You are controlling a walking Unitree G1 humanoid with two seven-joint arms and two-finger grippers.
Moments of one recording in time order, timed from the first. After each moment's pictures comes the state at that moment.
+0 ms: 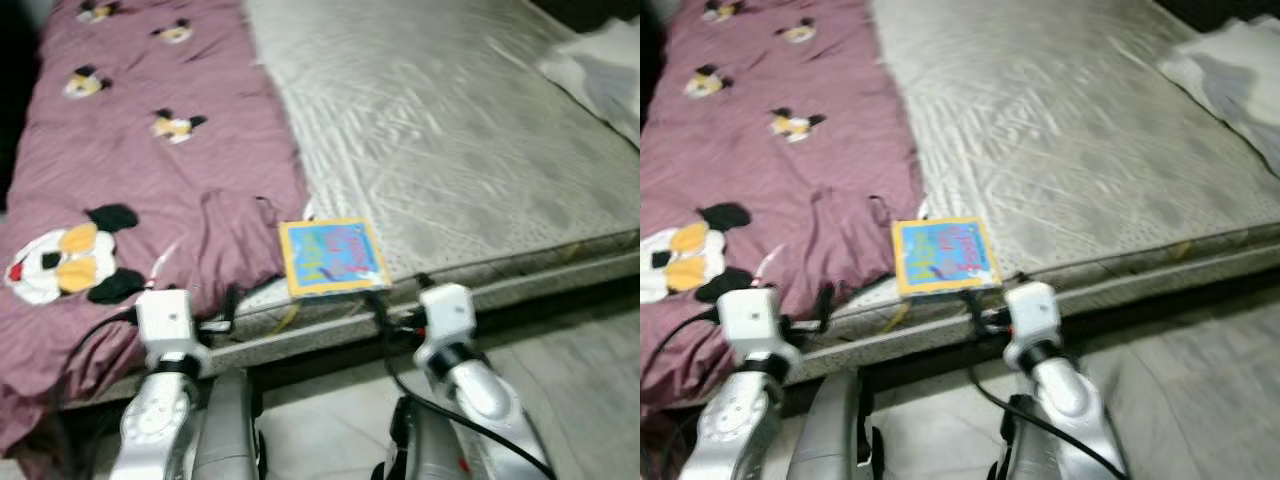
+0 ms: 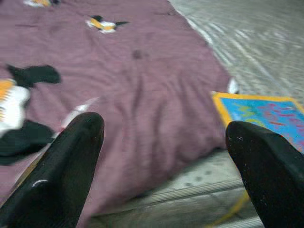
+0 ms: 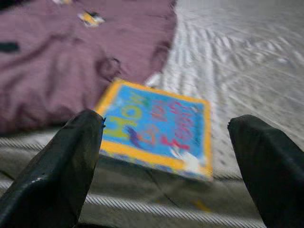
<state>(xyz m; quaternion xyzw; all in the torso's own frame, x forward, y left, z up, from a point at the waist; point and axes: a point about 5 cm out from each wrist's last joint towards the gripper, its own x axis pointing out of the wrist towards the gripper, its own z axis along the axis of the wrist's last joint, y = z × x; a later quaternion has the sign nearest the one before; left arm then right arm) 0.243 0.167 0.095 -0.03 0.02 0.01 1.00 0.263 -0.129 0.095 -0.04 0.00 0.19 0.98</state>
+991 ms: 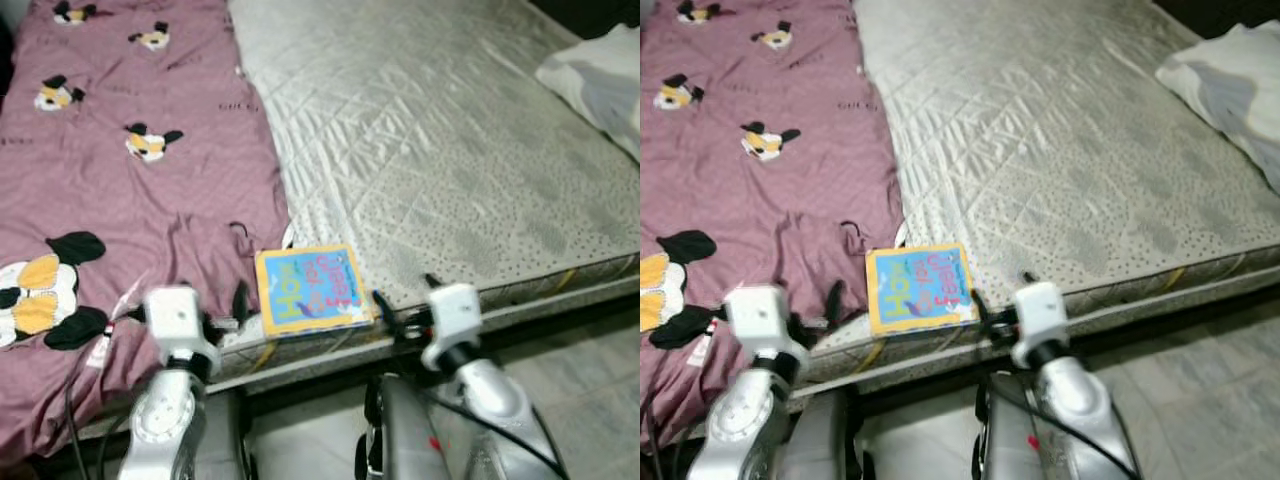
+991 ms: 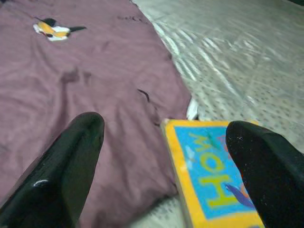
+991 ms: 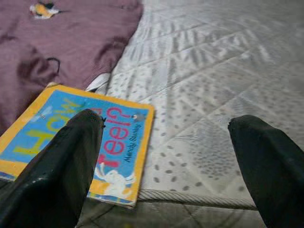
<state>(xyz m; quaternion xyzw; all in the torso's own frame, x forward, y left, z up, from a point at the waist) 0.244 0.156 0.098 -0.05 0.01 -0.01 1.00 0.265 -0.144 0.092 -0.04 0.01 0.17 0.98</state>
